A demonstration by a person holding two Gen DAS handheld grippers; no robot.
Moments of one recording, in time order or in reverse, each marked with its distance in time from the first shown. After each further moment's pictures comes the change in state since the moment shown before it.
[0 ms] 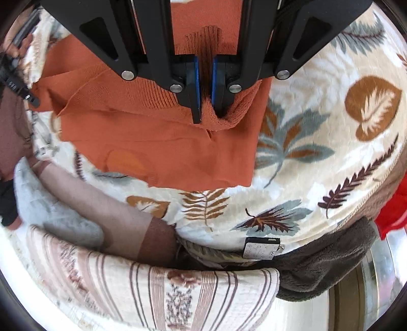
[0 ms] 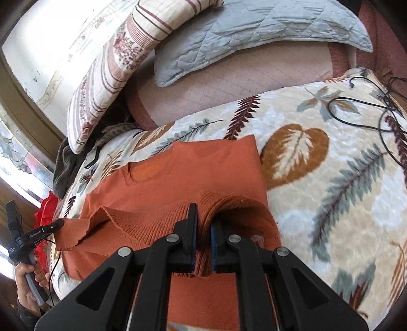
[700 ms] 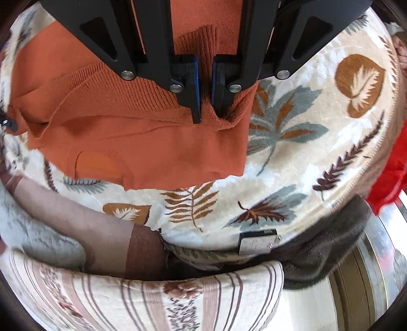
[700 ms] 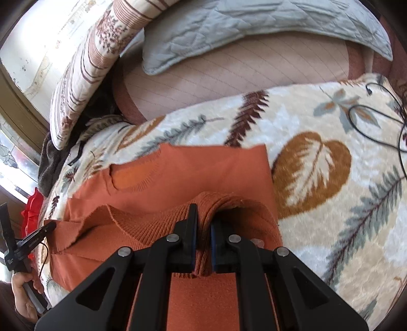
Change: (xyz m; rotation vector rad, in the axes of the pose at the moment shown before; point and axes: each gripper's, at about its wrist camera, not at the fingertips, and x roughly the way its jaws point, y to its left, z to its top) left arm 0.037 -0.007 0.015 0.061 0.009 0.122; right arm 0.052 0.008 0.034 -0.034 0.050 -0.045
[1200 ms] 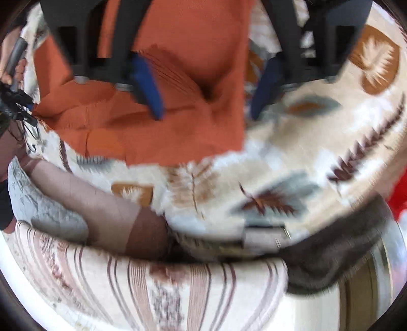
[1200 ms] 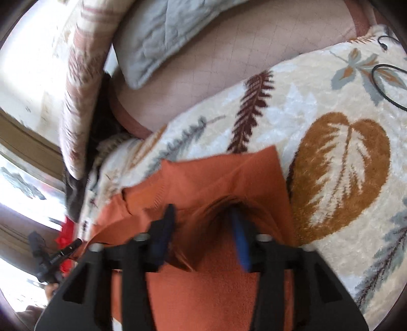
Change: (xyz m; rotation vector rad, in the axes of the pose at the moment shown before) left arm 0.001 0.035 0.024 -0.027 -0.090 -0.141; right arm 0.032 -0.058 0.019 0.229 0.015 0.249
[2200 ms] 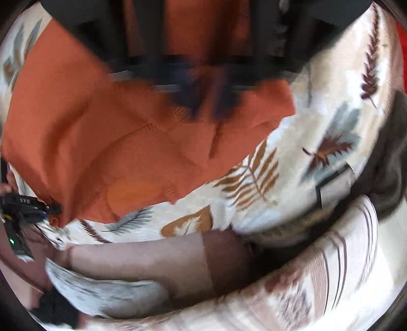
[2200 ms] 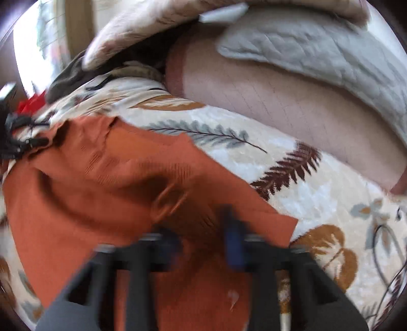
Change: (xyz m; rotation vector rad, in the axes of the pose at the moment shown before) left arm 0.063 -0.056 -0.019 0.515 0.043 -0.063; right arm 0.058 0.051 -0.008 -0.743 0.051 -0.248
